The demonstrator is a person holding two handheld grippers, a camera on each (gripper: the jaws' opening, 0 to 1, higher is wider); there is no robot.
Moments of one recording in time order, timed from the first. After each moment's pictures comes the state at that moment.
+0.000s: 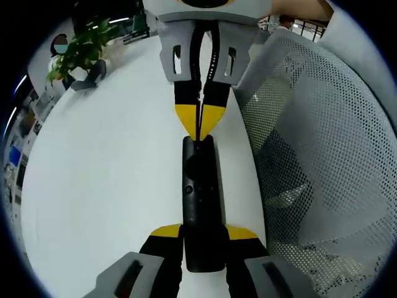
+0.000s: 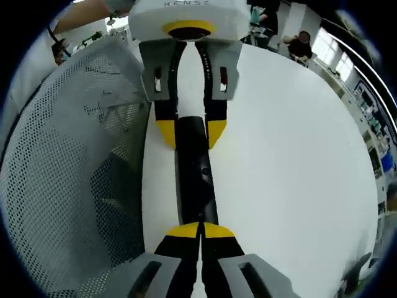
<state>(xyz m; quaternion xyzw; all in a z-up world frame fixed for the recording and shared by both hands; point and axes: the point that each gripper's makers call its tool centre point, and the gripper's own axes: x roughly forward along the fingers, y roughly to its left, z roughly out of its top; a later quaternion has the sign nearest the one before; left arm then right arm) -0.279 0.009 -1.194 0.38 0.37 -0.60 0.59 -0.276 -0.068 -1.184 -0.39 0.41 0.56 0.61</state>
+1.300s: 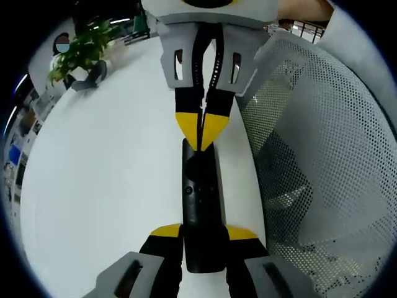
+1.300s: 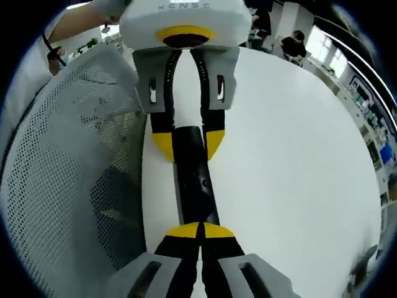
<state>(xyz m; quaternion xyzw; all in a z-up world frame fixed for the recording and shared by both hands) -0.279 0.008 -1.193 0.38 0.37 -0.61 0.59 -0.277 -0.056 -1.182 -0.33 0.38 0.56 0.66</state>
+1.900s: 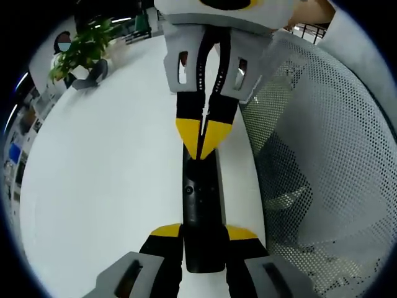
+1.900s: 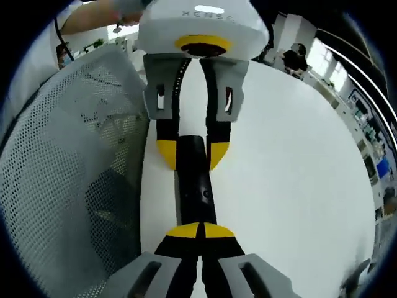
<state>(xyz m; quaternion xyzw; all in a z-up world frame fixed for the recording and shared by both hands) -0.279 0.008 -1.194 0.38 0.37 -0.61 0.59 -0.278 -0.044 -1.183 -0.40 0.34 0.58 0.63</state>
